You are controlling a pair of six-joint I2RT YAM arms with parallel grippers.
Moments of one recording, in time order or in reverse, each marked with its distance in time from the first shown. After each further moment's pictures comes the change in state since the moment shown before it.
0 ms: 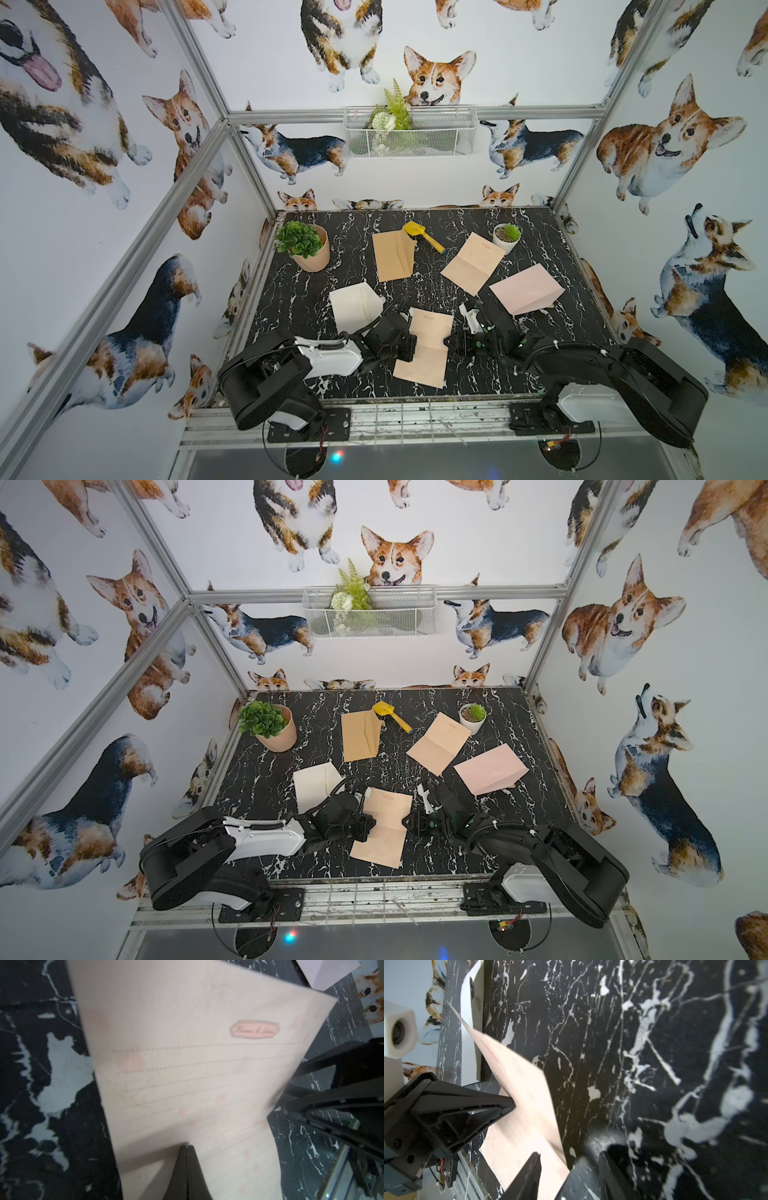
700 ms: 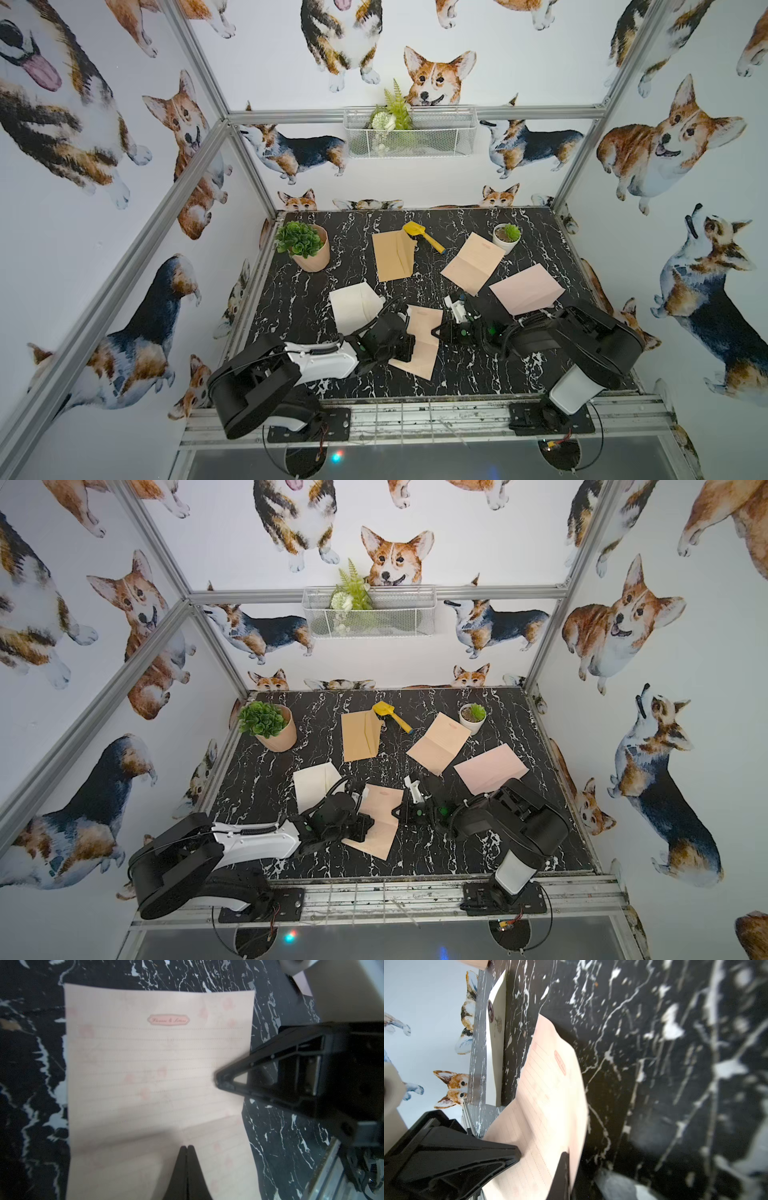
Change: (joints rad) left arm 0.000 -0.081 -0.015 -0.045 -0.012 -0.003; right arm -0.074 0.330 0.090 0.318 -0.140 0.050
